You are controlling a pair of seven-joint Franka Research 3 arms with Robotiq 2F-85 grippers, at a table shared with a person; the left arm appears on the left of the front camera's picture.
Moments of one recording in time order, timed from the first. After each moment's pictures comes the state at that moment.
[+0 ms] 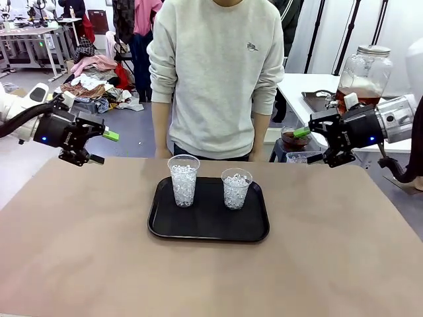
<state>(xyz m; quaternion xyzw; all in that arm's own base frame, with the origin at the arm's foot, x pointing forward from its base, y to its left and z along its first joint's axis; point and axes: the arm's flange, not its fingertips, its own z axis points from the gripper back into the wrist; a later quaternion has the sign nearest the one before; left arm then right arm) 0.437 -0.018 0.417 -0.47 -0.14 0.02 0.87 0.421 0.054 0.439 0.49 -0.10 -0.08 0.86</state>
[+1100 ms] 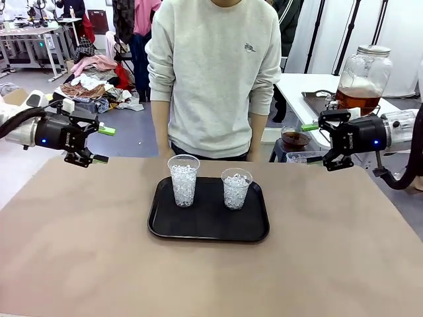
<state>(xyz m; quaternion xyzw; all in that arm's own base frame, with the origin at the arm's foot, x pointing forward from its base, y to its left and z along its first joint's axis) 0.464 0.002 0.391 -0.56 -0.09 0.02 0.82 0.442 0.027 0.410 0.58 -0.03 -0.13 0.80</state>
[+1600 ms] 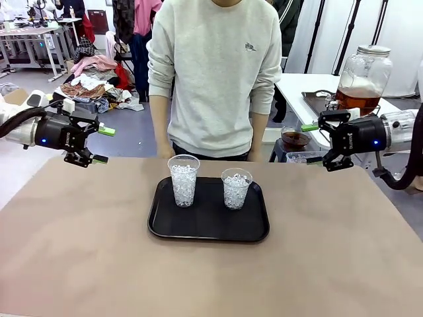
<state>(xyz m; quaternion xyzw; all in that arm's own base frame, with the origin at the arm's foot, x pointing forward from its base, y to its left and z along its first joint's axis) 0.466 0.002 0.391 -0.56 -0.09 0.02 0.82 0.442 0.027 0.409 0.58 -0.03 -0.13 0.80</state>
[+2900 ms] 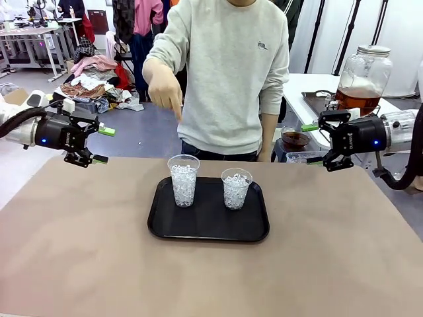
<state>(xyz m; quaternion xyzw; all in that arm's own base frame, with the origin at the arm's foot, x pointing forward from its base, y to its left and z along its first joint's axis) 0.466 0.002 0.391 -0.56 -0.09 0.02 0.82 0.442 0.027 0.409 0.58 -0.03 -0.13 0.80</state>
